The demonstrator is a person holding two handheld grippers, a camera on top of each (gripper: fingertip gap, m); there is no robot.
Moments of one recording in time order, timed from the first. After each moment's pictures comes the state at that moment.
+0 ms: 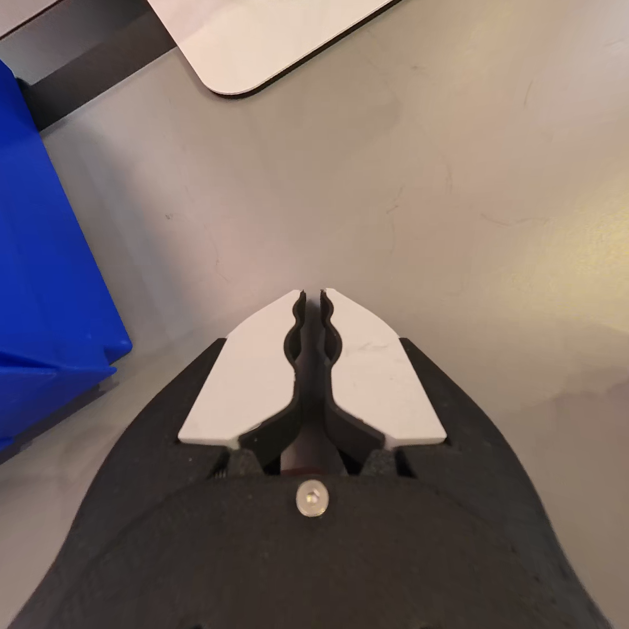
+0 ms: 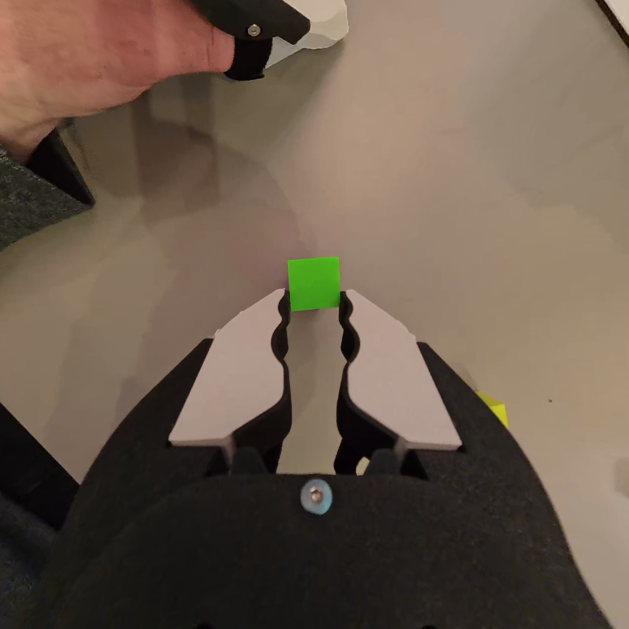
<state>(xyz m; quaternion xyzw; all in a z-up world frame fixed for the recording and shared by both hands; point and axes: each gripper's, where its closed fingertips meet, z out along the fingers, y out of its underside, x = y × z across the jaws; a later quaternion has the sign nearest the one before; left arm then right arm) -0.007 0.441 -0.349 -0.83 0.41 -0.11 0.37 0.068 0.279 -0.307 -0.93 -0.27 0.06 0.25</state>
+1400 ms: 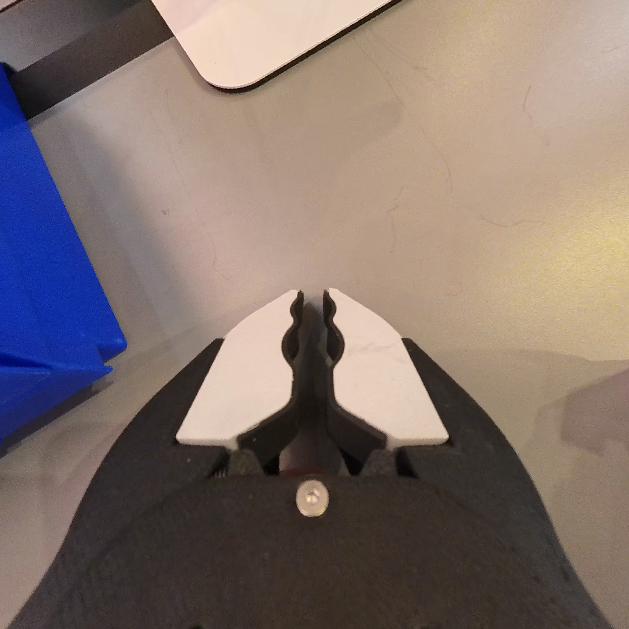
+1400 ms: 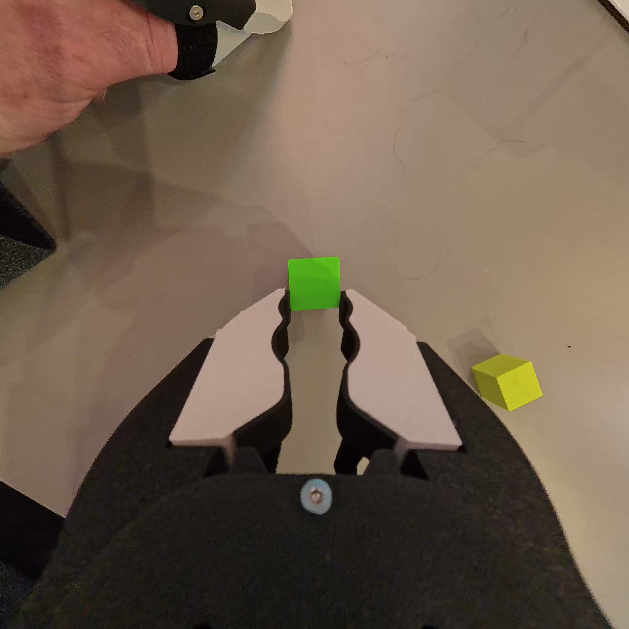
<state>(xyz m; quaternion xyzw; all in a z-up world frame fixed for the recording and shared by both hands) -0.007 0.442 -0.350 -0.83 0.40 -0.12 0.36 0.064 0.278 -0.317 -0.95 -0.17 0.00 0.25</state>
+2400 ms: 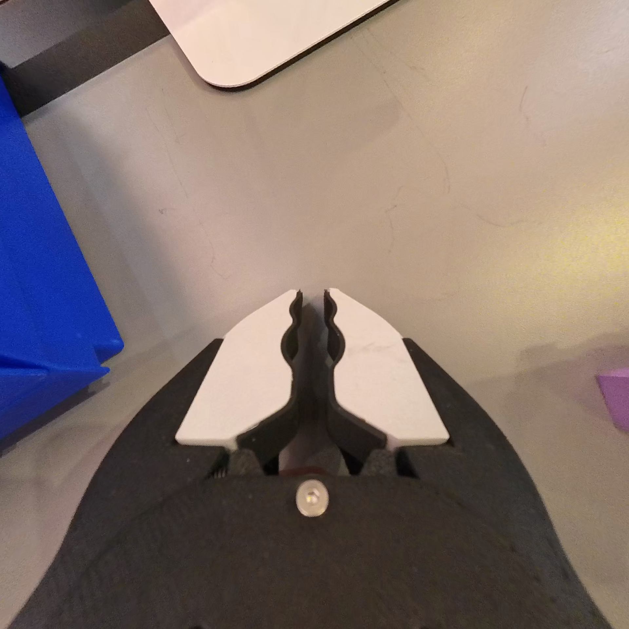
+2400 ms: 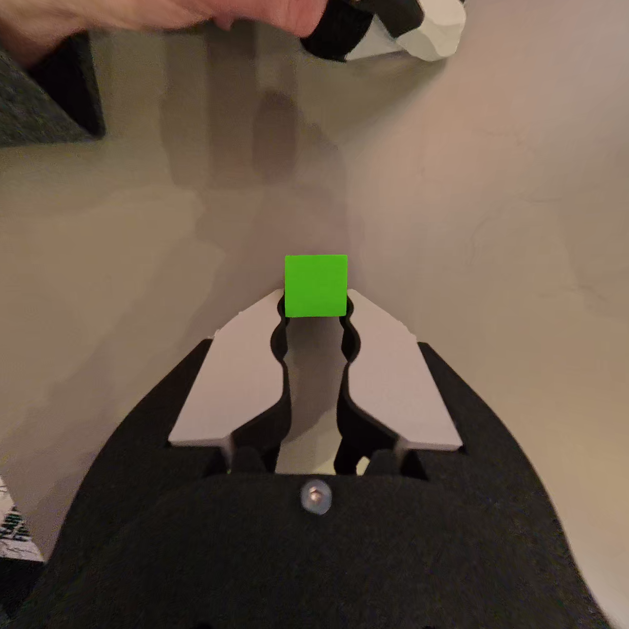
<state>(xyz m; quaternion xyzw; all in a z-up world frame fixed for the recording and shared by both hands) -0.007 0.441 -0.350 -0.84 0.40 -0.12 0.35 0.051 0.289 -0.336 -0.88 -0.41 0.10 0.22</state>
